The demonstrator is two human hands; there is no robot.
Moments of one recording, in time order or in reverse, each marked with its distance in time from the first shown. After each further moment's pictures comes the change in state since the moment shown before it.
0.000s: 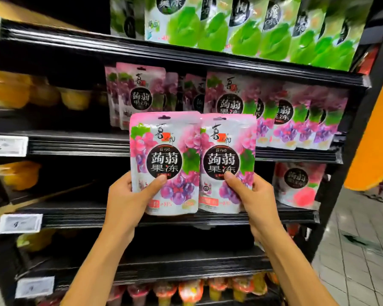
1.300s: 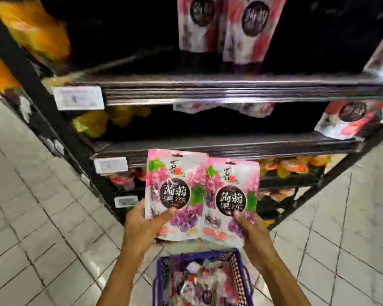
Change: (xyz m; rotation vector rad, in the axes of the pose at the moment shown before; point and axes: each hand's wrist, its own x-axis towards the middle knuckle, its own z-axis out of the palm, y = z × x) left_hand -0.180 -0.192 -0.235 0.262 0.008 -0.648; right_hand -0.291 0.222 0.096 0.109 0.159 0.822
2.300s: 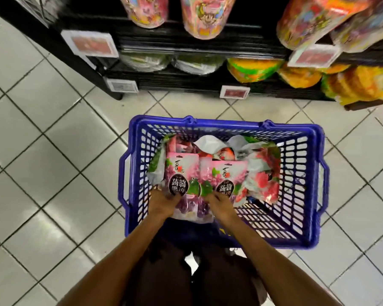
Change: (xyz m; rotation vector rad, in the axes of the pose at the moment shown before) left_hand 0.013 -0.739 0.067 0.657 -0.146 -0.879; right_hand 0.120 0.691 -0.168 -0.823 -0.132 0.866
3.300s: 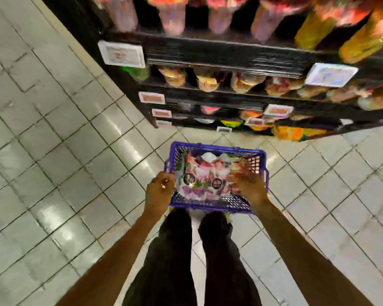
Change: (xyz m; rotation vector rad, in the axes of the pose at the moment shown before) left_hand -0.322 0.103 -0.235 -0.278 0.270 0.484; right_hand -0.372 -0.199 -0.145 0.211 0.088 -0.206
